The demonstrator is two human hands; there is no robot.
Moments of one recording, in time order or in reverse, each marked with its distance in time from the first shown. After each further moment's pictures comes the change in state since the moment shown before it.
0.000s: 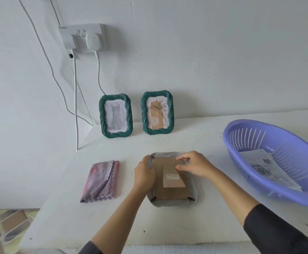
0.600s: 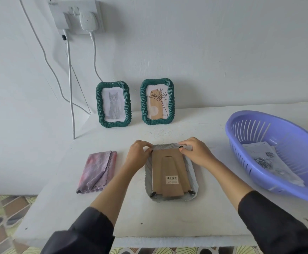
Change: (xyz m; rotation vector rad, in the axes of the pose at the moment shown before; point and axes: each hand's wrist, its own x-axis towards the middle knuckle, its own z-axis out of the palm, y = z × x) left_hand 0.048 -0.007 -0.014 0.248 -0.074 0.191; right_hand 0.025 0.025 0.006 0.000 0.143 -0.069
